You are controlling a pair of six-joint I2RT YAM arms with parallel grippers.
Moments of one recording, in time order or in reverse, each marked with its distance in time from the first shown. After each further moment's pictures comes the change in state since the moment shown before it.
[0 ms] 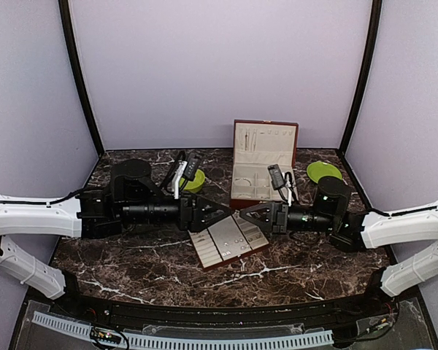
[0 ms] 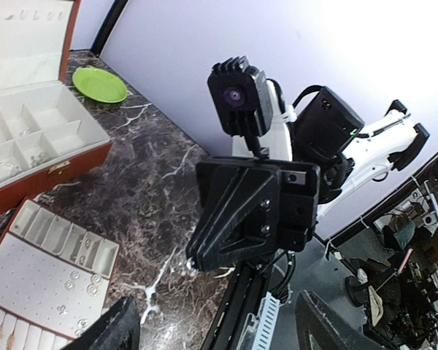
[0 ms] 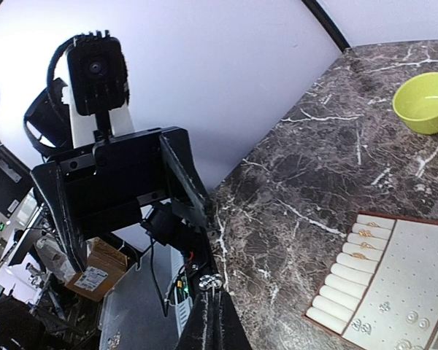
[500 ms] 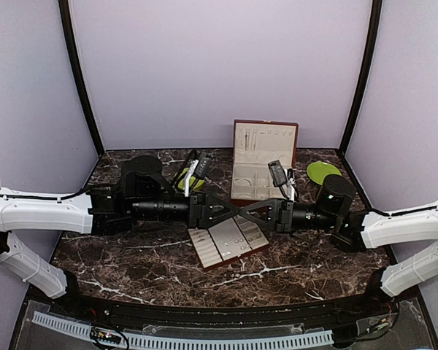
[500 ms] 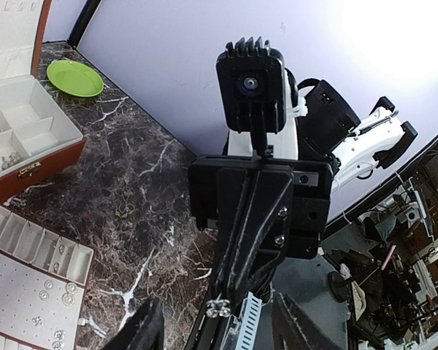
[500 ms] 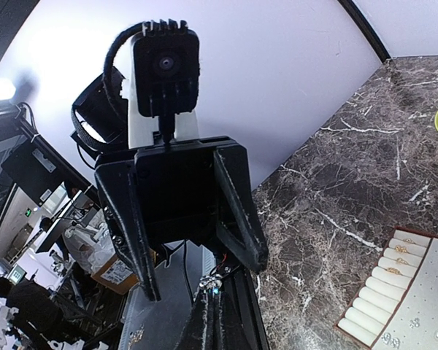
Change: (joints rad) left arm 0.000 0.090 0.070 0.038 0.087 -0.034; right arm 0.000 0.000 0.002 0.119 -0.104 0.045
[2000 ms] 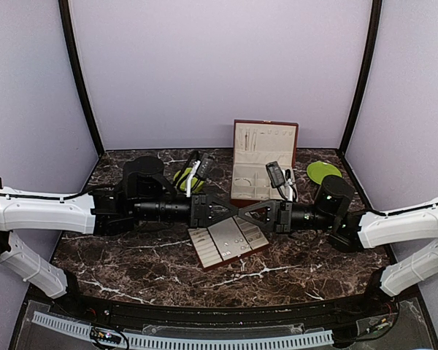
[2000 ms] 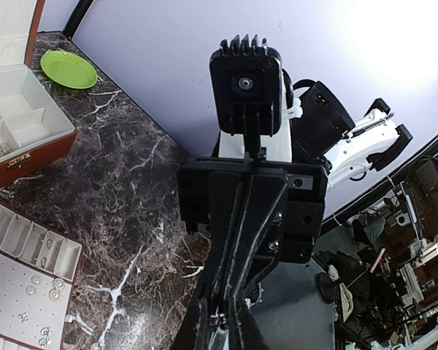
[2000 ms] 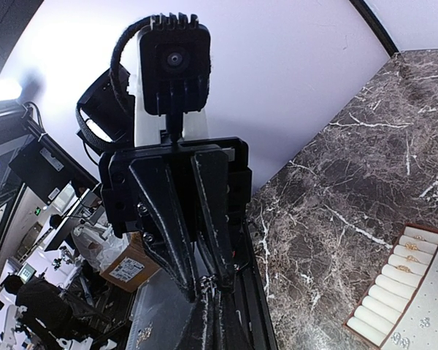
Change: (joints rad) left arm 0.000 0.016 0.000 0.022 0.026 -0.045; right arm 0.000 0.030 0.000 0.046 -0.024 0.033
